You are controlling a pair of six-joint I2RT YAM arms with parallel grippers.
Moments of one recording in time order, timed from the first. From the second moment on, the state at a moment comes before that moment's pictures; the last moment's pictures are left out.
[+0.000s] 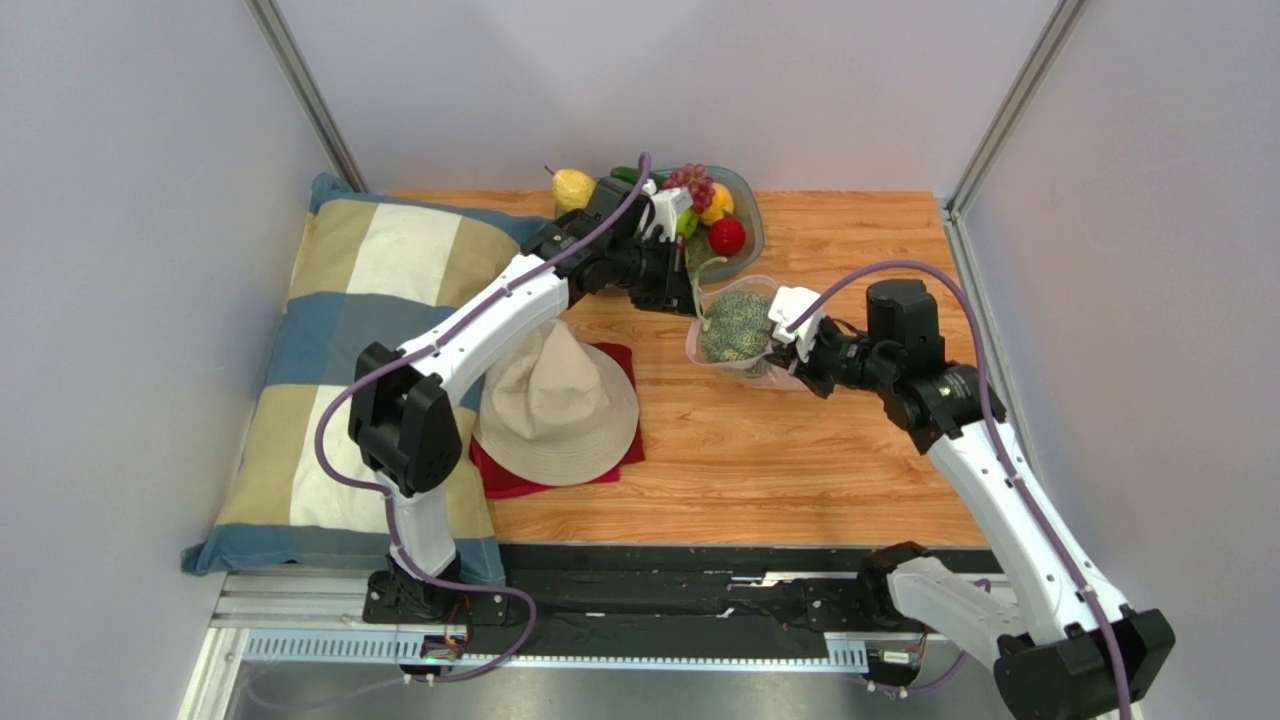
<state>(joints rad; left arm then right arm) -0.63 1.85 1.72 -0.58 0.47 -0.47 0.31 0.99 1.00 -0.60 -0.56 -0.69</state>
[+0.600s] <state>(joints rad) -0.67 1.75 1.98 -0.78 0.48 -0.30 0.39 0.90 1.06 -0.71 -0.56 -0.52</state>
